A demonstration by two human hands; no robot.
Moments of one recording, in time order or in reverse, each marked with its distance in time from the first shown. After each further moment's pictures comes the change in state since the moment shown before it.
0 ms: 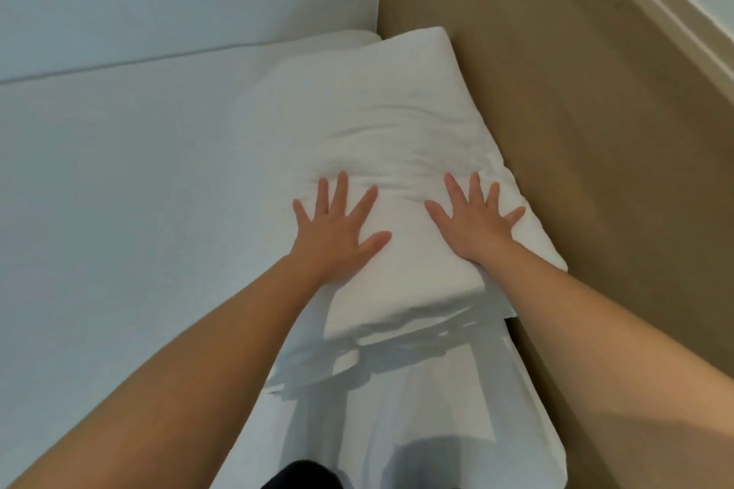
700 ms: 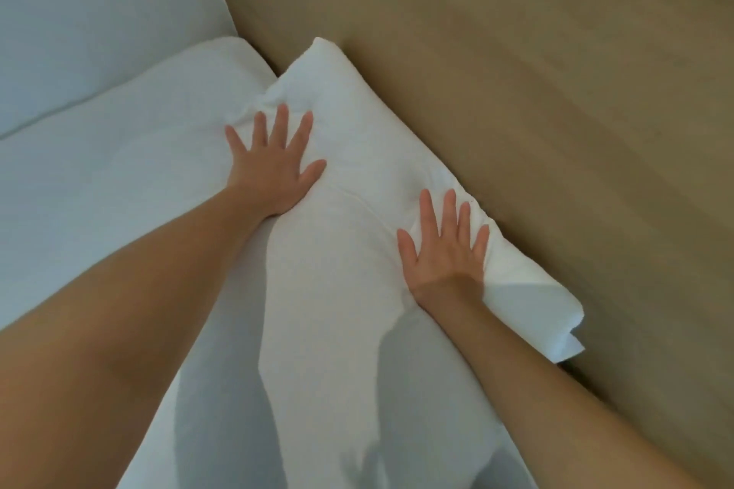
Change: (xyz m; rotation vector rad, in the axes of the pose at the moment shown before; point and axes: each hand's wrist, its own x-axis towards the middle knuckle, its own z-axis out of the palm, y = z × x) left_hand 0.274 -0.030 -0.026 0.365 0.193 0.253; right_hand 0.078 -0.003 0.078 0.218 0.404 0.306
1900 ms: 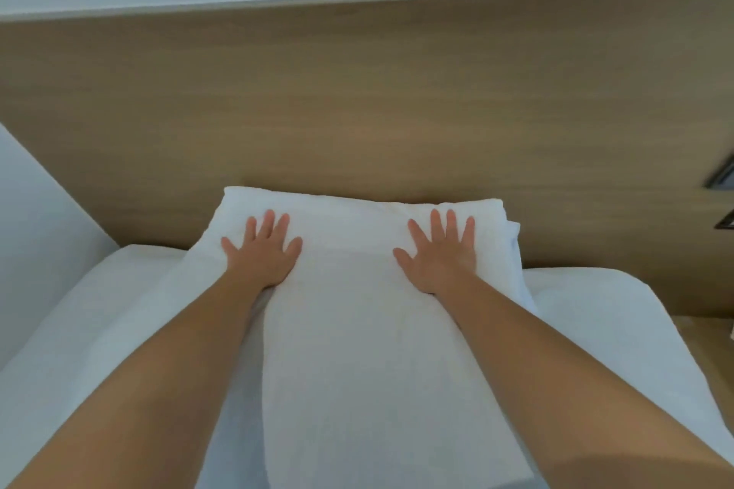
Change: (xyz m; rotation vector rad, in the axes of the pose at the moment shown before) left_hand 0.052 0.005 0.001 0.033 -0.040 0.496; right_hand -0.057 -0.049 -0.001 -0.114 -0.033 0.652
